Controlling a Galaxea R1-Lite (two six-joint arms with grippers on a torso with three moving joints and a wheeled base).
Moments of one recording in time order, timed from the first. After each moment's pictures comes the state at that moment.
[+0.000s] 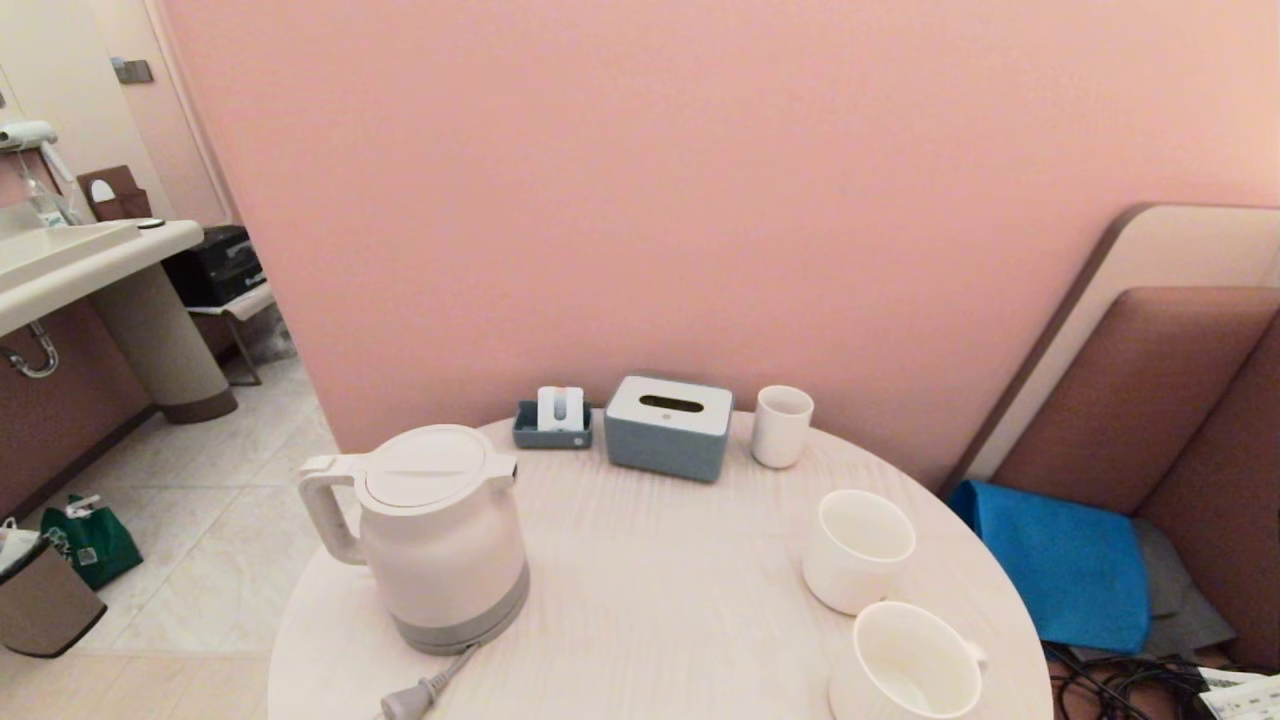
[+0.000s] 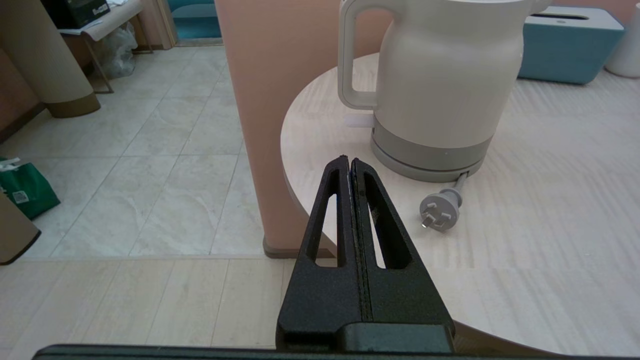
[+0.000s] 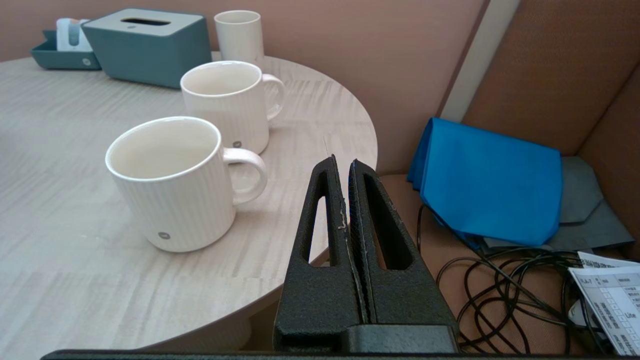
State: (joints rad) left arm 0.00 0.00 0.00 0.00 0.00 -0.01; right arm 0.01 0.00 0.00 0.00 -0.02 0.03
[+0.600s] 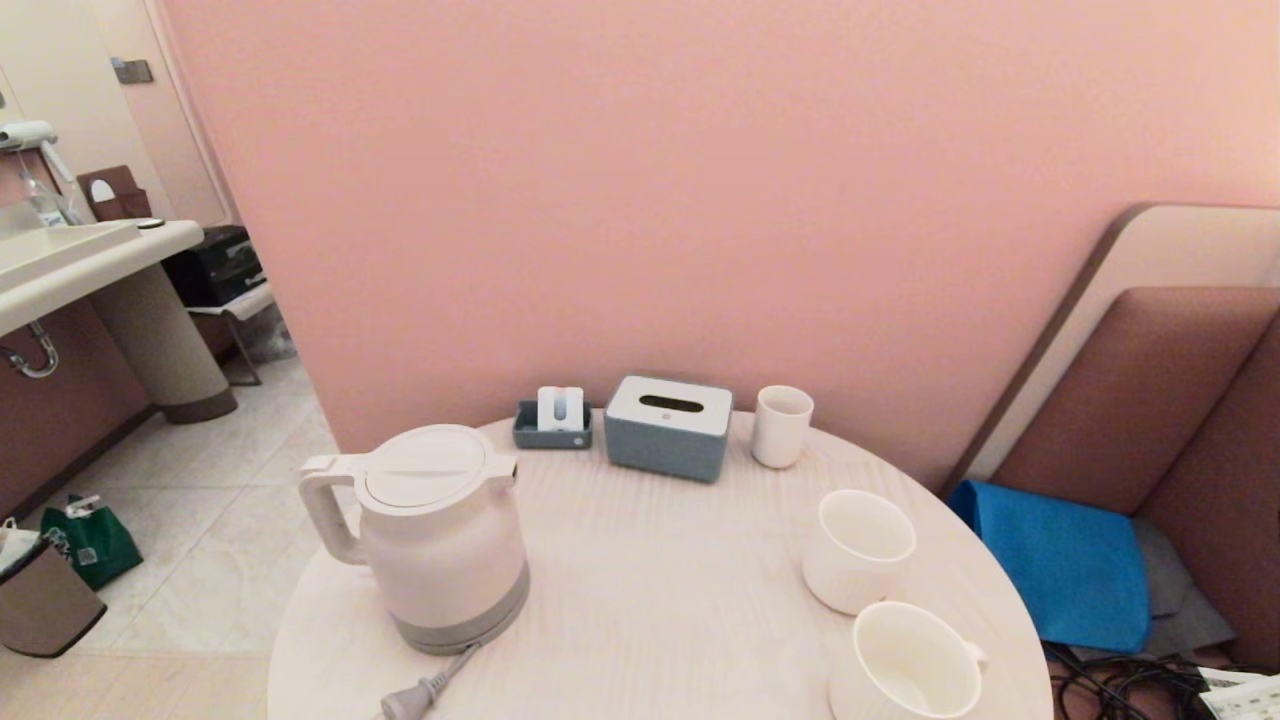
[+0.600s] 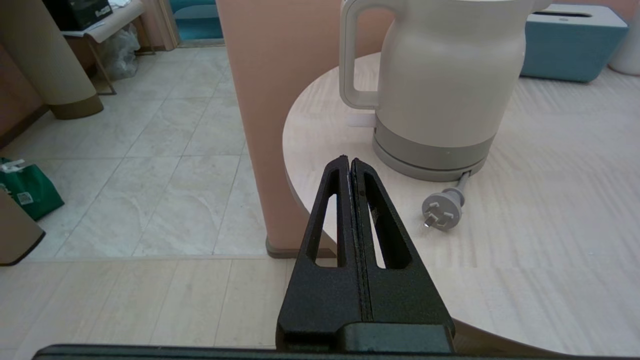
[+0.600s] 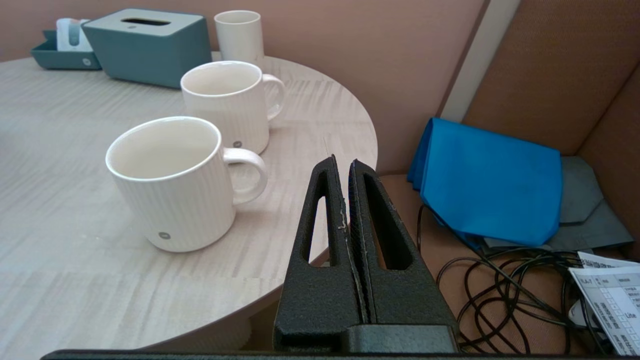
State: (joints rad) left arm 0.00 0.00 0.00 0.00 0.00 0.00; right arm 0.01 0.00 0.00 0.00 -0.02 0.03
